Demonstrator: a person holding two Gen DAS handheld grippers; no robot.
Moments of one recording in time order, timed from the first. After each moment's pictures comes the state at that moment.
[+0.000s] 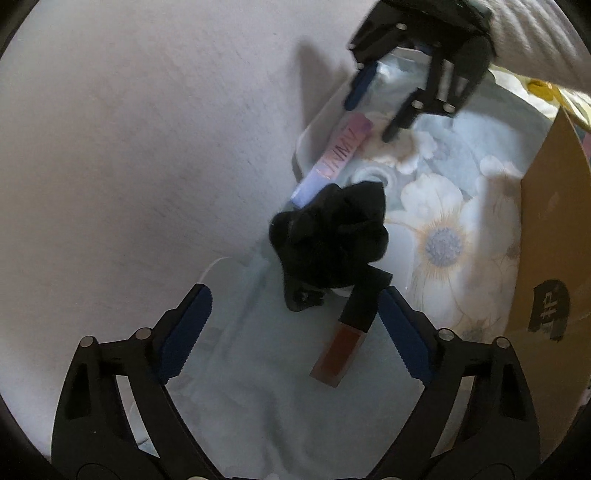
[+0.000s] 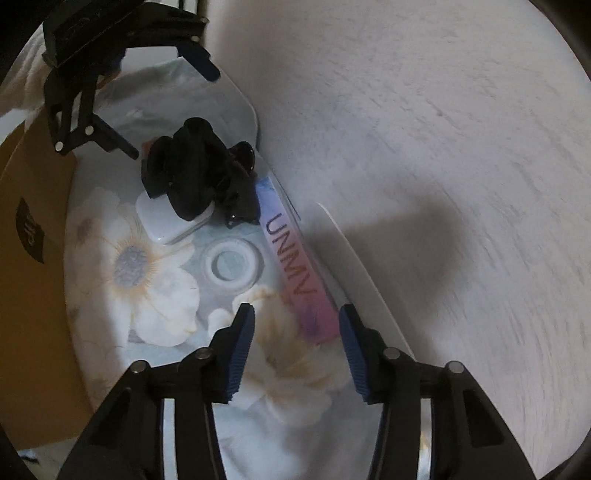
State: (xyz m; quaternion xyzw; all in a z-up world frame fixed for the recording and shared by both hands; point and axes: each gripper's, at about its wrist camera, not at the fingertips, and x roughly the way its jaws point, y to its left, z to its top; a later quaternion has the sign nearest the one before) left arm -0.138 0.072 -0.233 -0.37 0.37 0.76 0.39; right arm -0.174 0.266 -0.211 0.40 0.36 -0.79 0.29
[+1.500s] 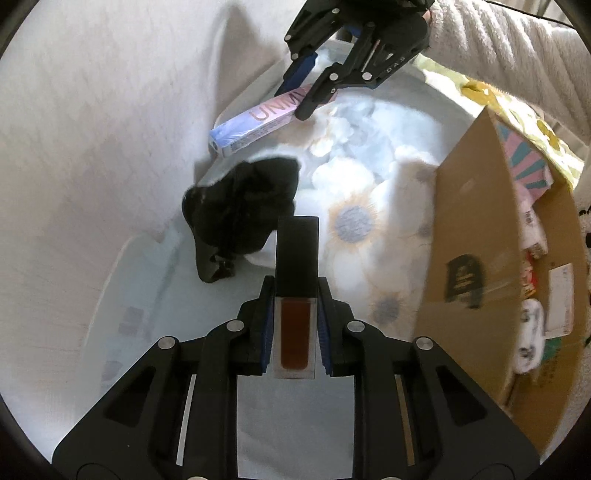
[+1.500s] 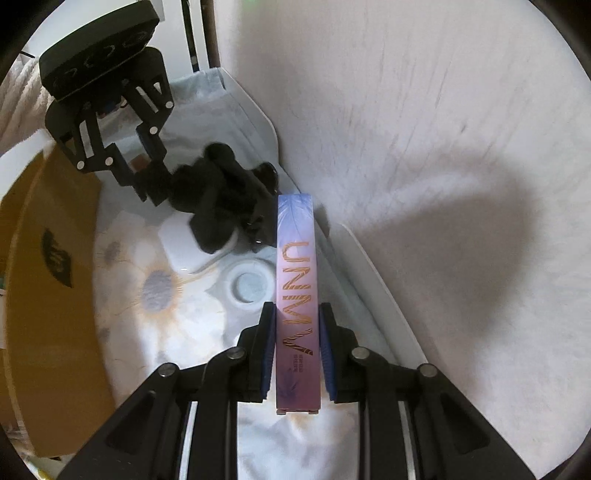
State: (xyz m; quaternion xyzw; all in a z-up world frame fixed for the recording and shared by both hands) left arm -0.135 0.037 -0.212 -0.46 0.30 0.67 0.50; right arm -0.154 0.256 -0.186 0.43 0.30 -0.78 0.34
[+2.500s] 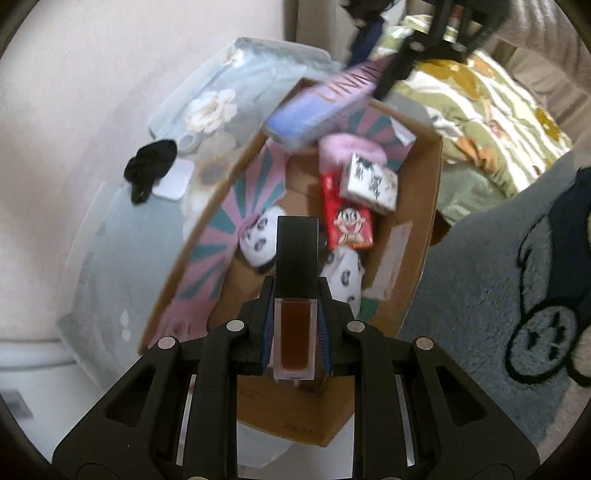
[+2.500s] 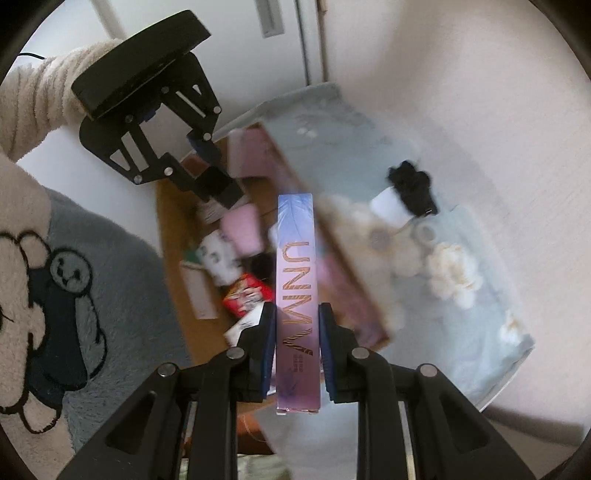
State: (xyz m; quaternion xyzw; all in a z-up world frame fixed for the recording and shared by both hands) left arm 0.059 0.047 -0.129 -0.51 0.33 0.67 0.43; right arm 0.047 0.210 -0.109 0.51 0.25 -0.73 0.38
